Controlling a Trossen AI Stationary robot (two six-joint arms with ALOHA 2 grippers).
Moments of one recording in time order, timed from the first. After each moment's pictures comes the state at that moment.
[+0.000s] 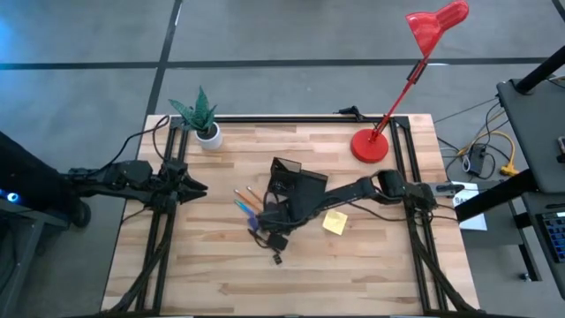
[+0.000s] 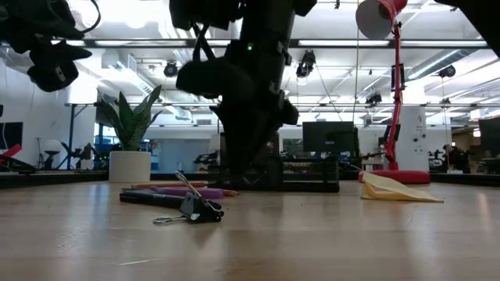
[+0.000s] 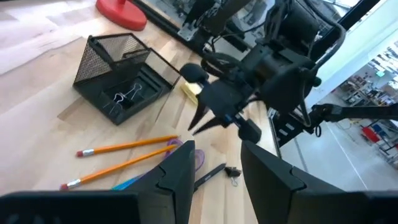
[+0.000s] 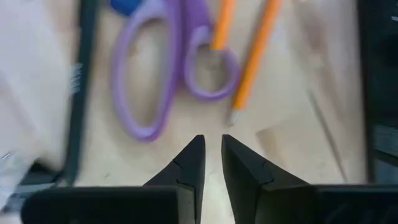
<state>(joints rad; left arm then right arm) -0.13 0.12 0.42 -0.61 -0.08 -0.65 0.20 2.29 1.89 -0.96 0.15 0.68</state>
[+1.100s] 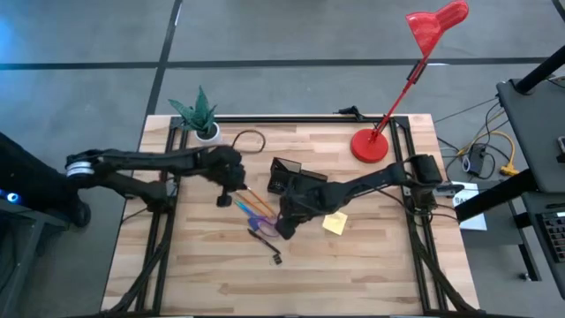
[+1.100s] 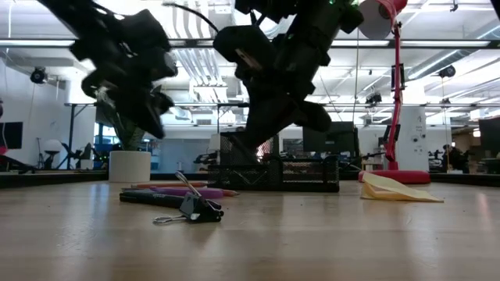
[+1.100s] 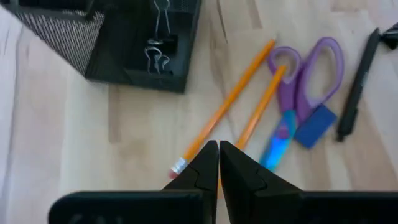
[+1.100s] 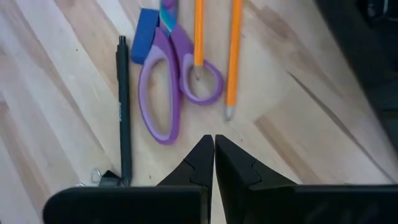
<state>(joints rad) 0.27 1.19 0.65 -0.36 0.24 0.32 0.16 1.96 1.36 -0.45 0.05 0.92</state>
